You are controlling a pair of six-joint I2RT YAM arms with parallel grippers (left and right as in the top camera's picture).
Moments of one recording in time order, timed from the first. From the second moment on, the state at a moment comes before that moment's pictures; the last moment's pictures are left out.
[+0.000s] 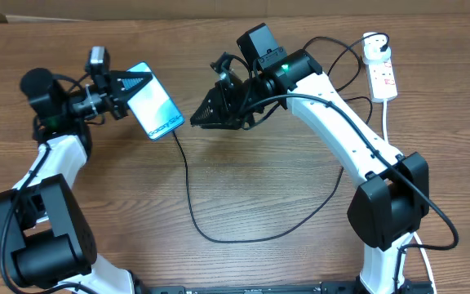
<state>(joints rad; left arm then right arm) 0.32 1.79 1.02 0.69 1.47 -1.49 0.52 2.04 1.87 -0.99 -0.88 0.49</state>
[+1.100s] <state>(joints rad) 0.50 1.79 1.02 0.69 1.49 -1.69 0.67 2.41 2.23 -0.91 -0.23 0.30</state>
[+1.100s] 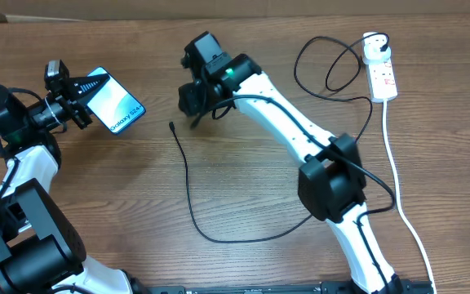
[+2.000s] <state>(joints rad) 0.51 1.79 1.02 0.69 1.53 -1.68 0.74 2.57 2.23 -0.84 -0.41 0.31</state>
